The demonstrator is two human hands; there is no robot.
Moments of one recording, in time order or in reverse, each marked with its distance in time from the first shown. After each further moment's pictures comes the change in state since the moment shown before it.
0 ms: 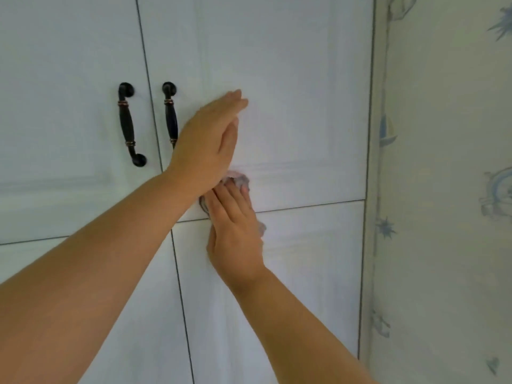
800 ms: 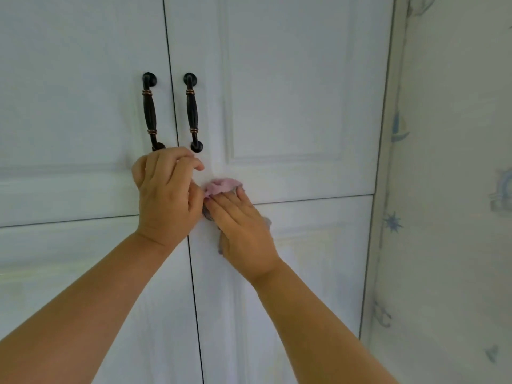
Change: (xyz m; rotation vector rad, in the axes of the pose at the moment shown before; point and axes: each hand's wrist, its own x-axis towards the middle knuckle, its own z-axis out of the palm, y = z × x) left_hand -0.106 -0.028 -0.029 0.410 0.213 -0.041; right_hand -0.013 0.004 -0.002 0.063 -0.185 -0.212
